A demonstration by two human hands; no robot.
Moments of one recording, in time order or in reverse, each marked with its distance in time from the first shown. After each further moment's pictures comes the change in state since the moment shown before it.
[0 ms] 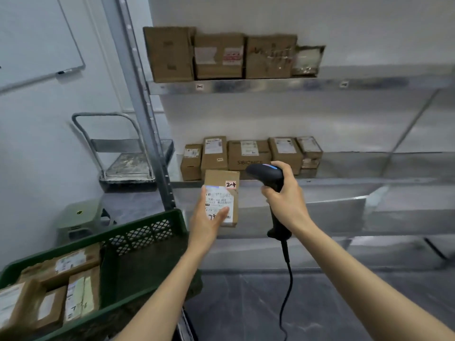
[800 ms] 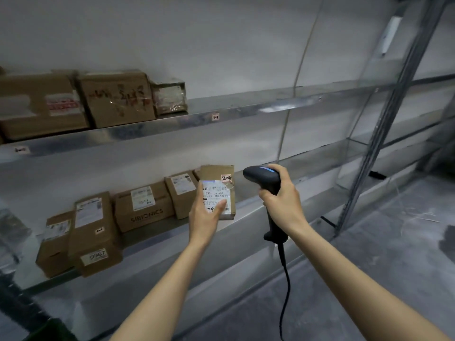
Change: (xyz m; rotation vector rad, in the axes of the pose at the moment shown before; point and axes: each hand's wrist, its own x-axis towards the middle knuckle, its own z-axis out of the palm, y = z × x) left_hand 0.121 0.106 0.251 -0.138 -0.317 0.187; right_hand 0.076 0.054 -0.188 -0.164 0.514 0.103
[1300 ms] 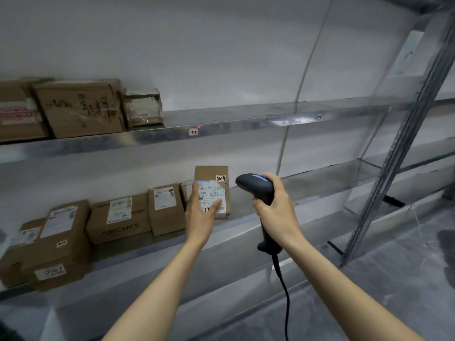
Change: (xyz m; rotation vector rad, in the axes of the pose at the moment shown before) left_hand 0.058 0.020 0.098 0.037 0.137 -0.016; right_hand 0.083 0.045 -0.056 0.046 -0.116 -0.080
